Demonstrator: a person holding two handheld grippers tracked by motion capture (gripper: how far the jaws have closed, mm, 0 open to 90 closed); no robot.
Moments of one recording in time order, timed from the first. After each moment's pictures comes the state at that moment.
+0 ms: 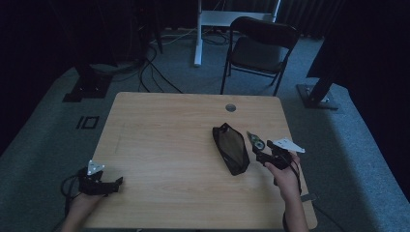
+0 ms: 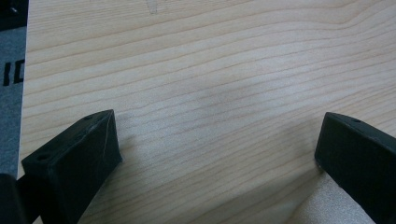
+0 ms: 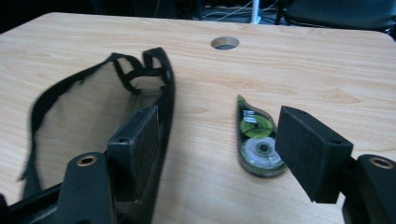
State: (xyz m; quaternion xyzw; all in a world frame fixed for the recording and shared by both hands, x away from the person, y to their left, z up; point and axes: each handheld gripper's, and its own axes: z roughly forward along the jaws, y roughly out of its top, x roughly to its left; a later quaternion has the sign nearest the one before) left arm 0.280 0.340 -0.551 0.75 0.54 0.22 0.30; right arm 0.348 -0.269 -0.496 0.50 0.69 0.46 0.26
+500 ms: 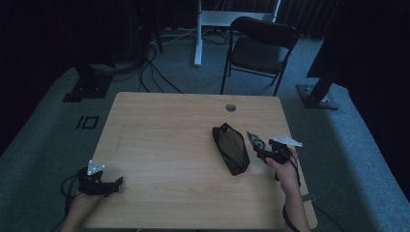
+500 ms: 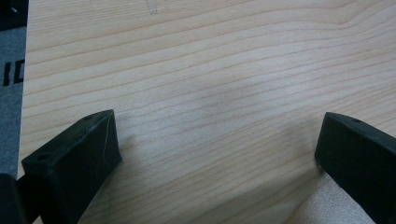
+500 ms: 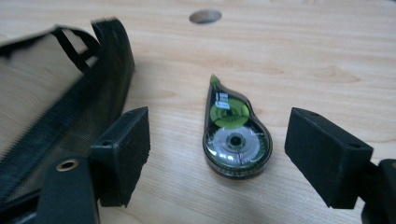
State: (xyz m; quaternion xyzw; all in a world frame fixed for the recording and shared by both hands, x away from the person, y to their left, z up) left arm 0.280 0.340 -0.551 0.75 0.54 0.22 0.30; right arm 0.382 -0.285 -0.527 0.52 0.70 0.43 0.24
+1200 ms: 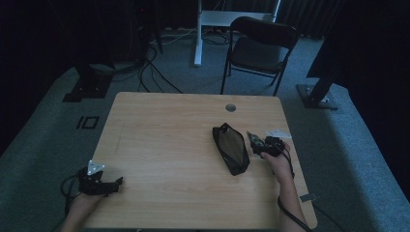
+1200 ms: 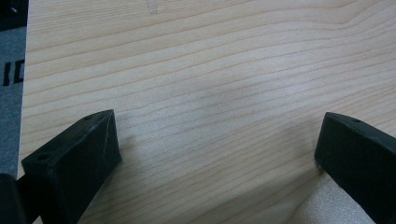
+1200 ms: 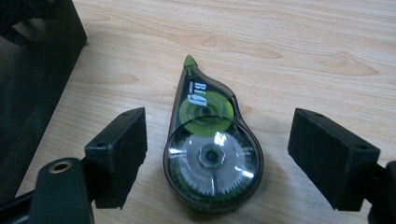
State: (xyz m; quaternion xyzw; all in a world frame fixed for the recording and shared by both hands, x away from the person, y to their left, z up) left arm 0.280 0.340 -0.551 0.75 0.54 0.22 0.30; right arm 0.422 -0.279 -0.548 0.52 0.73 0.37 0.24
